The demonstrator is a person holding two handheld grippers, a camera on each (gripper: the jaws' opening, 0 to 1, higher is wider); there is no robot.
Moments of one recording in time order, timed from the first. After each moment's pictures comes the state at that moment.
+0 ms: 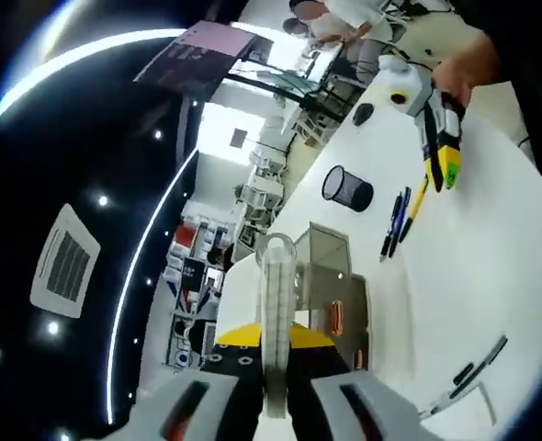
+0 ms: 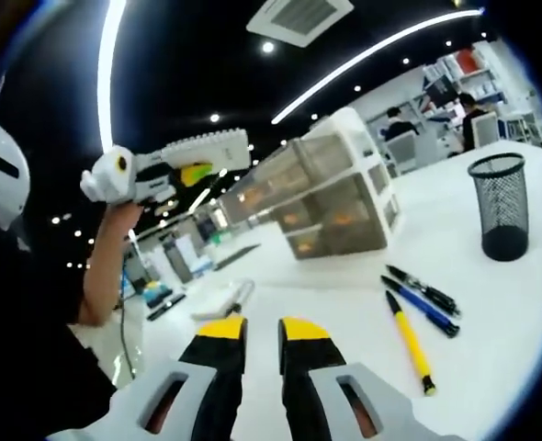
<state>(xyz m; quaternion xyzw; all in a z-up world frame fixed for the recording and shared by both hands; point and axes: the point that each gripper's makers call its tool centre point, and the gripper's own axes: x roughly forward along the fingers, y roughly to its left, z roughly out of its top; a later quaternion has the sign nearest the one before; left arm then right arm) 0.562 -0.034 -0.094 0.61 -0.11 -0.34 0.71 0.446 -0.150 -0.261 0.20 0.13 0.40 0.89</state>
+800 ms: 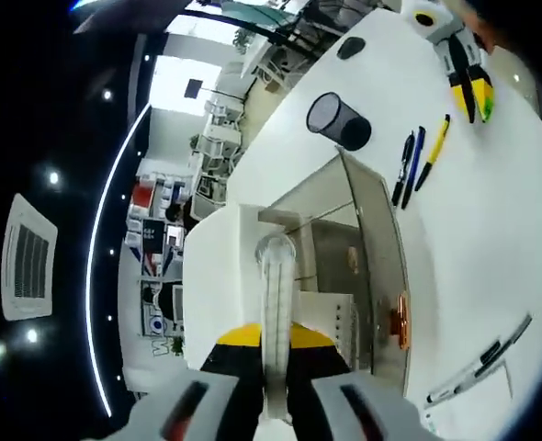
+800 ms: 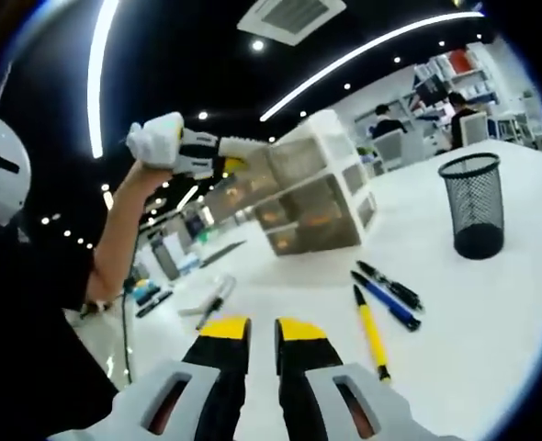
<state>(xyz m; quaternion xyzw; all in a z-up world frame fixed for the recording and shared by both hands) 0.650 -0.070 -0.131 0.67 0.05 -0.33 0.67 0.449 -0.187 -0.271 0.19 0.15 0.37 0.90</state>
